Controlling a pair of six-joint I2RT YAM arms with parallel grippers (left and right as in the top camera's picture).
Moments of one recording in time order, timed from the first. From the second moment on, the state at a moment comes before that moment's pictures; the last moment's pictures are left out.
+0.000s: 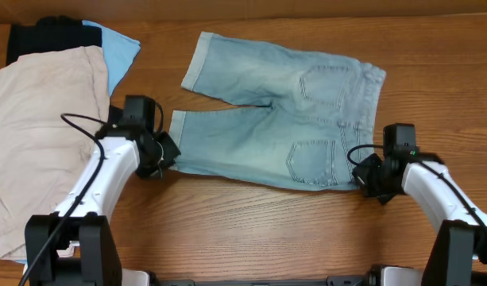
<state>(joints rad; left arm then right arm) -0.03 1.60 1.01 -0.80 0.11 -0.64 -0.11 1.51 0.75 -0.70 -0.11 0.81</state>
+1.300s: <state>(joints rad) -0.16 1.71 1.61 -1.04 -0.08 -0.43 -0.10 1.13 0.99 -1.41 -0.23 0.69</state>
